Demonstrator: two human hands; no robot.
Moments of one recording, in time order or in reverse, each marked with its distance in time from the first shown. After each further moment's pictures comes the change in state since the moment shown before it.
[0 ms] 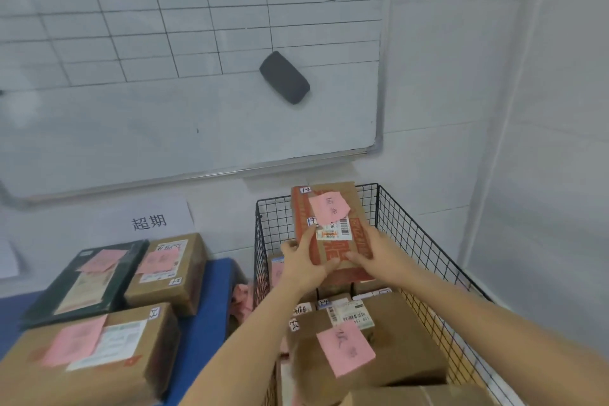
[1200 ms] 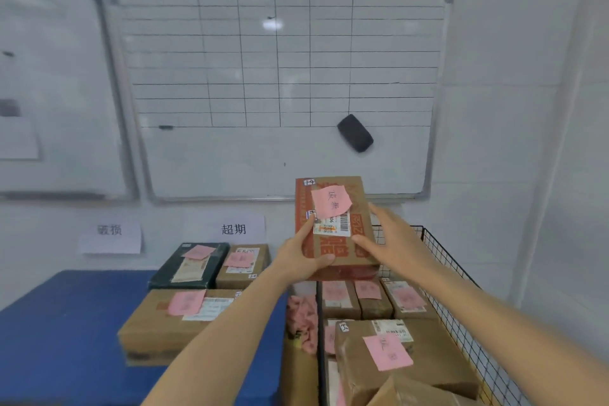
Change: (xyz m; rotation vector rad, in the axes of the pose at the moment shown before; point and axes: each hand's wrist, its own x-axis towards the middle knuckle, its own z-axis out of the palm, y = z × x) left_hand -0.125 0.011 -0.138 -0.134 0.141 0.147; right_hand -0.077 -0.180 -0.057 -0.136 0.180 -0.280
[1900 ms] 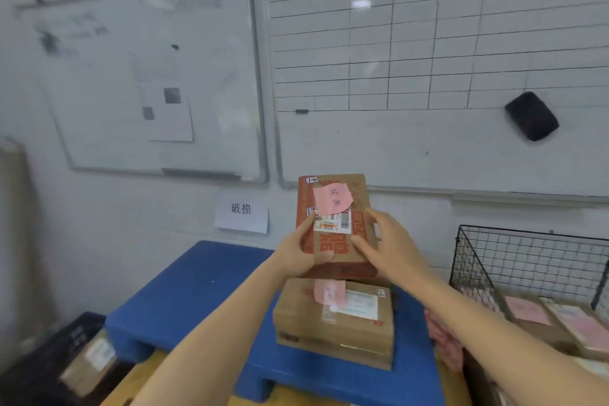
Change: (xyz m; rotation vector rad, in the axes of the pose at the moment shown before) left_hand -0.070 -0.134 -0.247 -0.078 0.162 -0.198; right_hand 0.065 -0.223 0.192 0.291 -0.026 -0.169
